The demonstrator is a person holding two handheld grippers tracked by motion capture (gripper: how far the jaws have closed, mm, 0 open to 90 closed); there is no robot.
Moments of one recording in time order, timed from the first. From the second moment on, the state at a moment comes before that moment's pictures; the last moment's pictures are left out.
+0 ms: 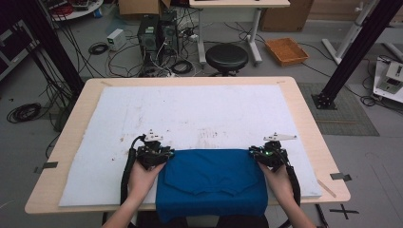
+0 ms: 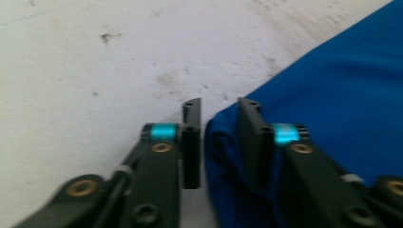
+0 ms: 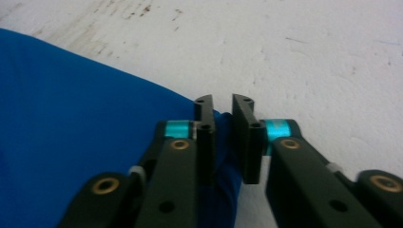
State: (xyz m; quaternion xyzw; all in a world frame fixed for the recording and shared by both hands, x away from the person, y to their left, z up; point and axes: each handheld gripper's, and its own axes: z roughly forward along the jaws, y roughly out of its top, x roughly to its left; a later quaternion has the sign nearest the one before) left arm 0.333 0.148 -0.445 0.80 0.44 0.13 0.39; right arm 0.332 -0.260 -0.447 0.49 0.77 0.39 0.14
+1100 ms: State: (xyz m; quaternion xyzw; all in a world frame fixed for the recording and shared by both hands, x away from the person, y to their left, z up) left arm 0.447 0.149 -0.422 0.80 0.43 0.17 0.38; right arm 0.437 -0.254 -0.429 0.49 0.76 0.38 0.19
